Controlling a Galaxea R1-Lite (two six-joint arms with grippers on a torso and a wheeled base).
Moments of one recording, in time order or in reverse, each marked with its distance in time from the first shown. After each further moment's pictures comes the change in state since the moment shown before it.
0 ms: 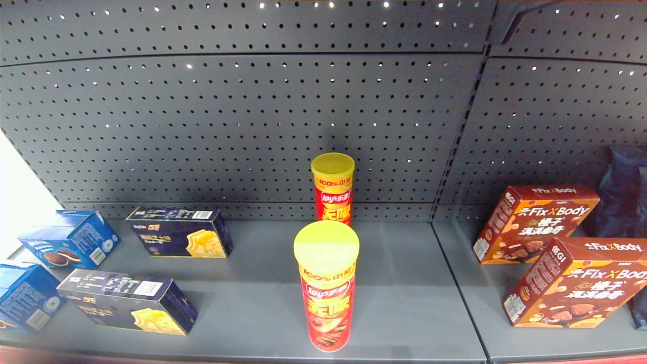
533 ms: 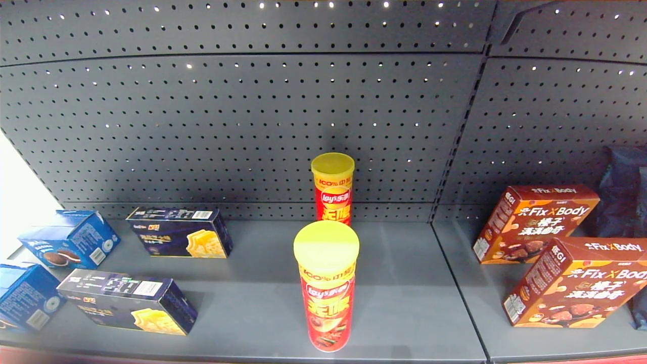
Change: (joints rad) left arm 0.000 0.000 0.000 0.000 0.000 0.000; right arm 0.000 0.000 0.000 0.000 0.000 0.000
